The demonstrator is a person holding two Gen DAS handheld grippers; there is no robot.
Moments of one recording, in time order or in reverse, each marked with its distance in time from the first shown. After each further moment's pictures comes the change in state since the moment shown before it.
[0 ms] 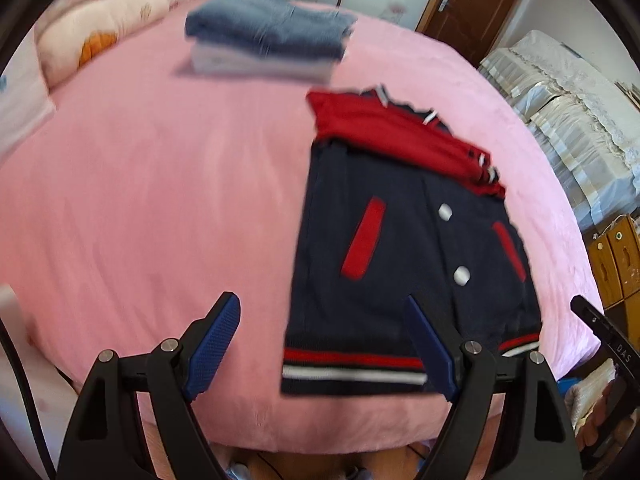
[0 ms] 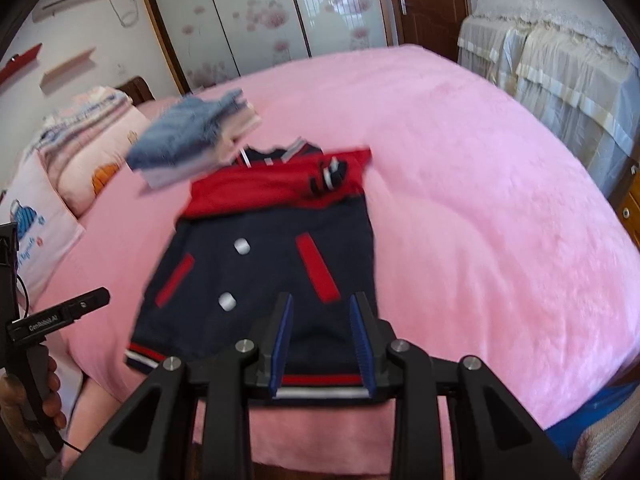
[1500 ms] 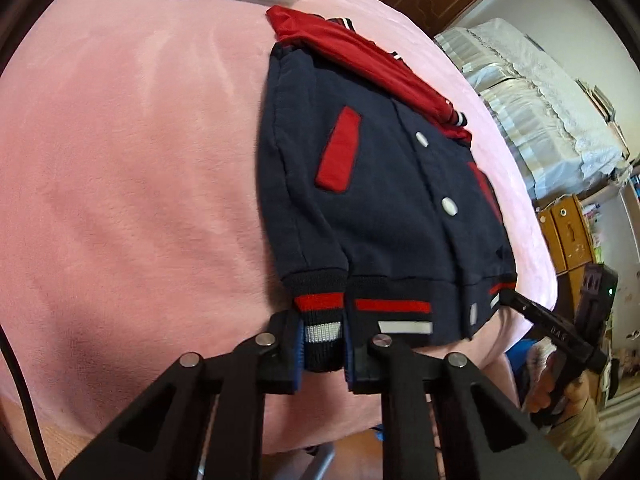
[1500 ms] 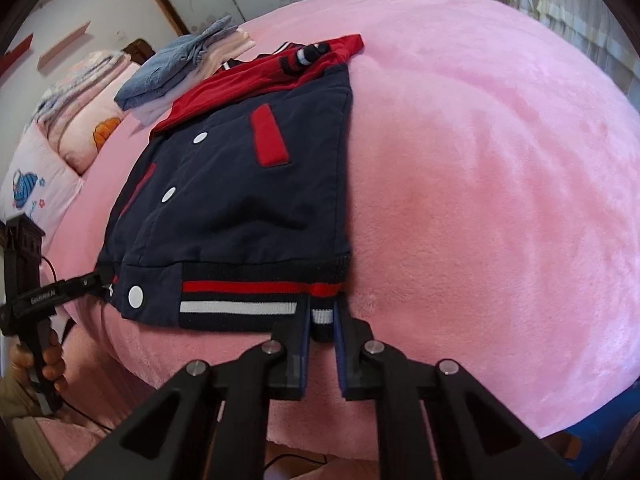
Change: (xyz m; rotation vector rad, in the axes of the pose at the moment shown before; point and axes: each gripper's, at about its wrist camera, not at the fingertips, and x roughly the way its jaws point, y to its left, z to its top) left arm 0.056 0.013 -0.032 0.003 0.132 -0.287; right arm 0.058 -0.033 -0.051 -0.029 0.160 0.092
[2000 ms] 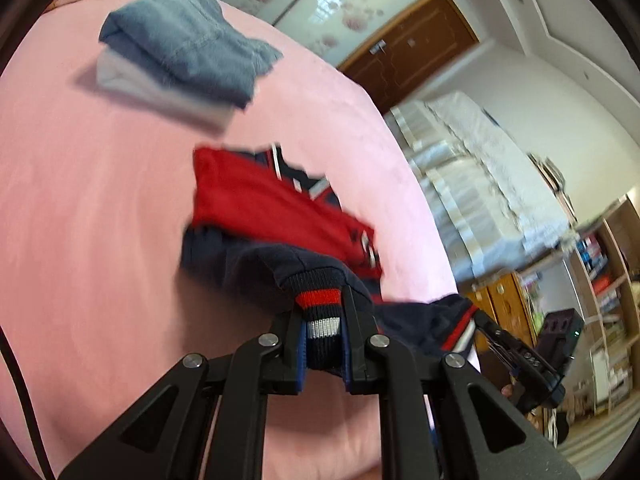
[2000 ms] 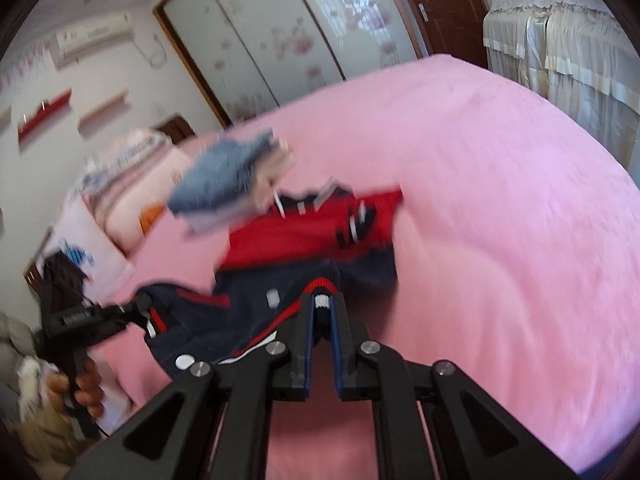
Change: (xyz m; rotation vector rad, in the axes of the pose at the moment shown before) left arm -0.053 -0.034 0.128 -0.080 -0.240 -0.216; right arm -0.078 0.004 0.125 0.068 -0.319 0.183
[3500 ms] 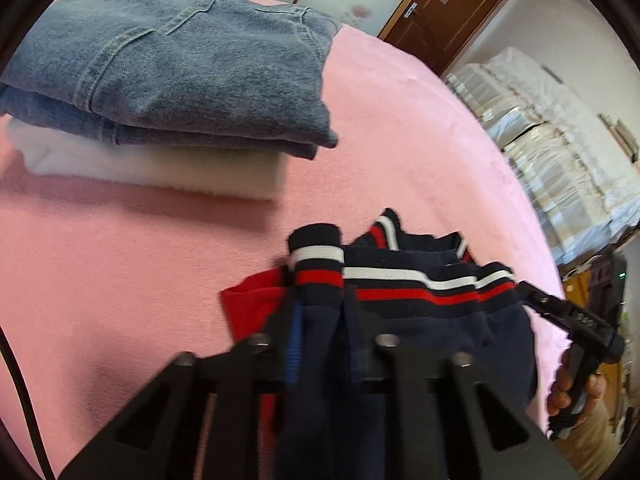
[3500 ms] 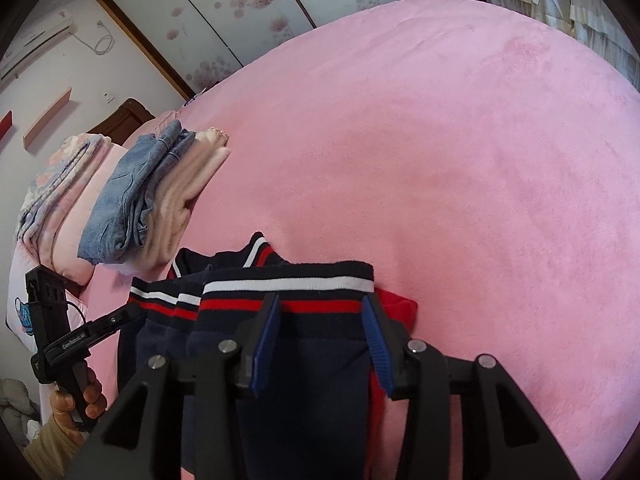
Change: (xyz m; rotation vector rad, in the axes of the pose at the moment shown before) left arm 0.177 0.066 0.126 0.155 0.095 0.274; right arm 0.234 -0.068 0.096 0.075 0.223 -0.063
